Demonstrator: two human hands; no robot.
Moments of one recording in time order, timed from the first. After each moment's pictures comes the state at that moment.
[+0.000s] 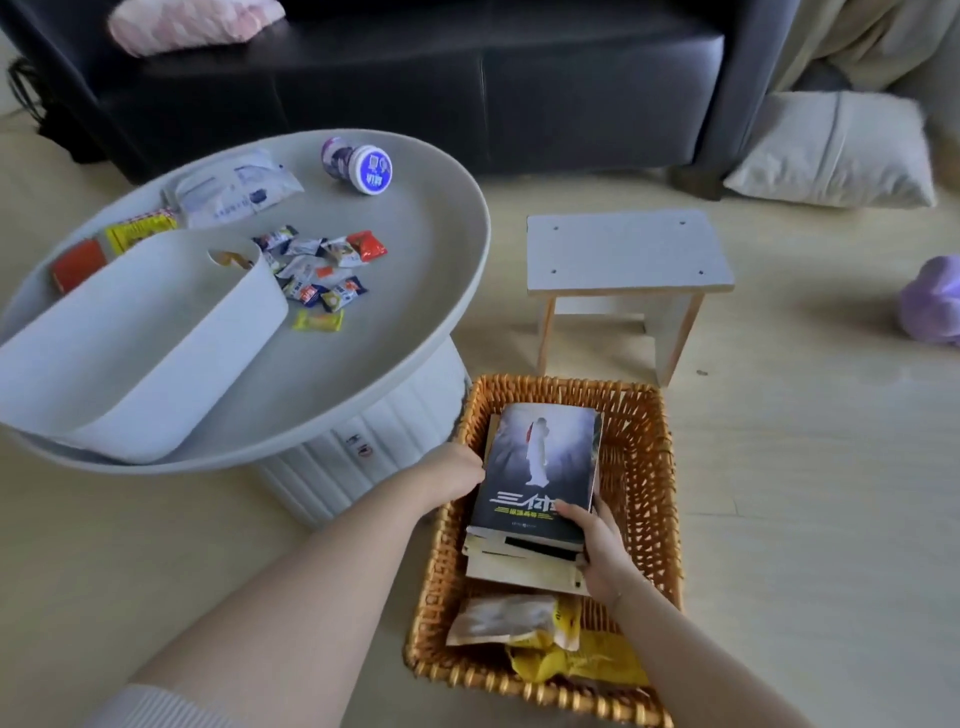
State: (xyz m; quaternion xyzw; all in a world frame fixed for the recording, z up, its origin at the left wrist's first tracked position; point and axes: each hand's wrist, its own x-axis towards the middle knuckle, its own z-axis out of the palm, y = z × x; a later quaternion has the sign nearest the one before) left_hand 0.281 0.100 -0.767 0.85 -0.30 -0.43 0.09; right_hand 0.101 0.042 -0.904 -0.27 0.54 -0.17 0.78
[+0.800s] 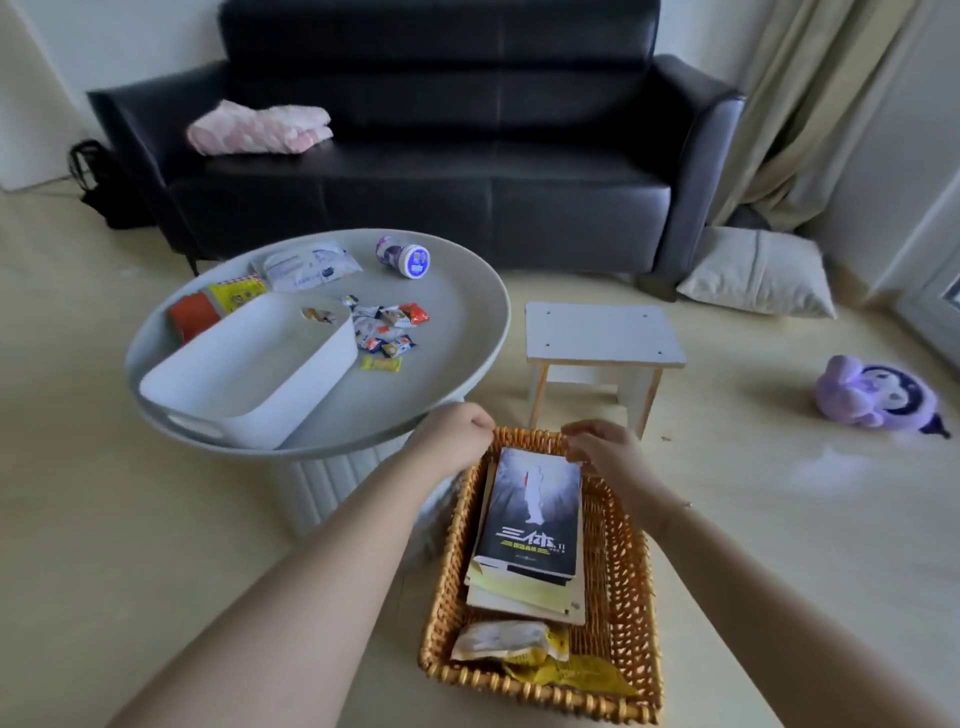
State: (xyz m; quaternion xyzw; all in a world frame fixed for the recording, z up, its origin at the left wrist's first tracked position) left_hand 0.277 0.144 -0.644 0.83 -0.42 -0.28 0.26; right_hand 0.107 0.029 -0.695 -0.67 0.44 -0.21 0.56
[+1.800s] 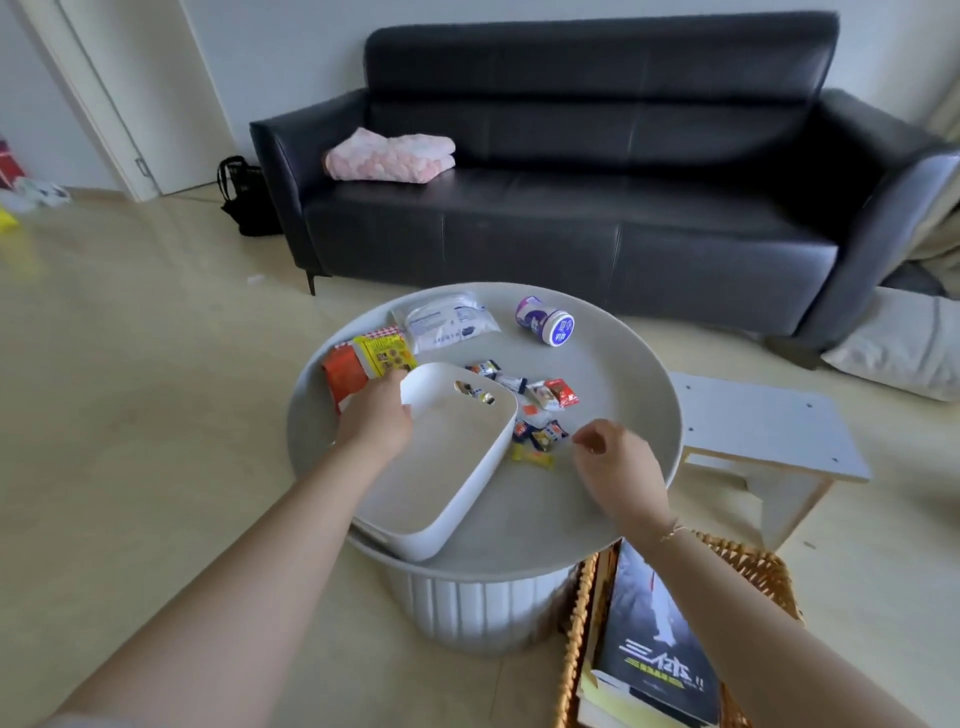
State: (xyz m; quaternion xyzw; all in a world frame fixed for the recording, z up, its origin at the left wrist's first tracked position) left_hand 0.519 0.208 -0.591 0.93 -0.29 -0.07 0.20; right_hand 0.311 0.051 -0.633 -0.84 0.39 -0.22 0.31
